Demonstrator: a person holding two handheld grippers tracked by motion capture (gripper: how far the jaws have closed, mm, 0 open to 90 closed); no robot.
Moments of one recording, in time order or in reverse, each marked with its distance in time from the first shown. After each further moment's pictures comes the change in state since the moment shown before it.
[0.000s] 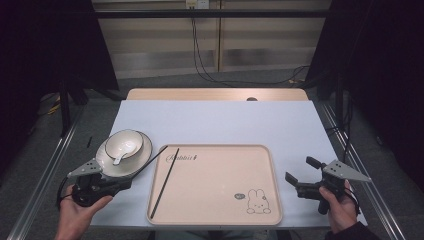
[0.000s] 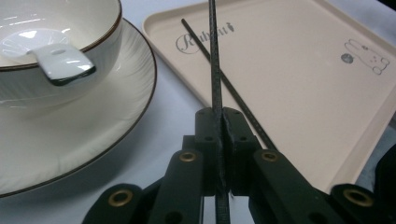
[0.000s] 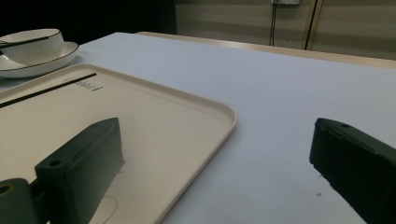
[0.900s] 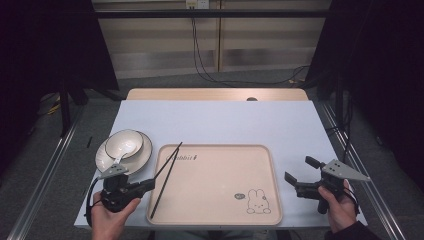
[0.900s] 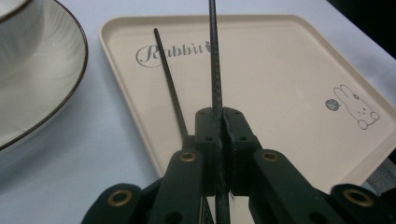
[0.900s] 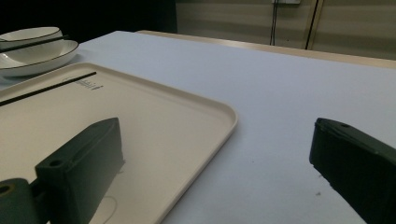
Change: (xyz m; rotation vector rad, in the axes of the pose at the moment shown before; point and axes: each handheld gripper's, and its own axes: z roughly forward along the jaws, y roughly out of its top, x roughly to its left) left arm -0.060 0.014 0.044 -0.037 0.078 -0.187; right arm 0.001 0.000 0.001 0.007 0.004 -0.004
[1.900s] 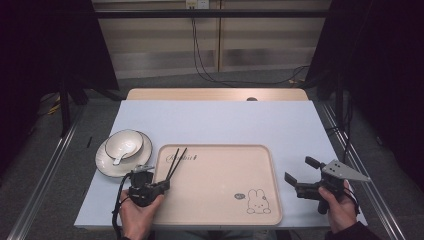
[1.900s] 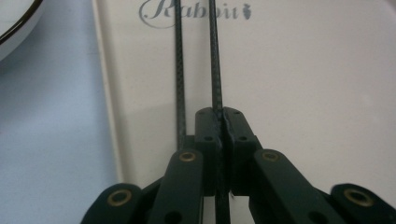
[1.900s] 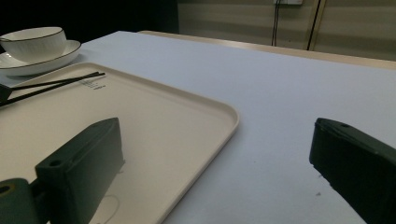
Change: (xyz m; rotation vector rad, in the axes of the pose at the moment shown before) left arm -0.019 -0.005 0.057 0.120 0.180 -0.124; right arm 0.001 0.000 -0.001 0.000 0.006 0.000
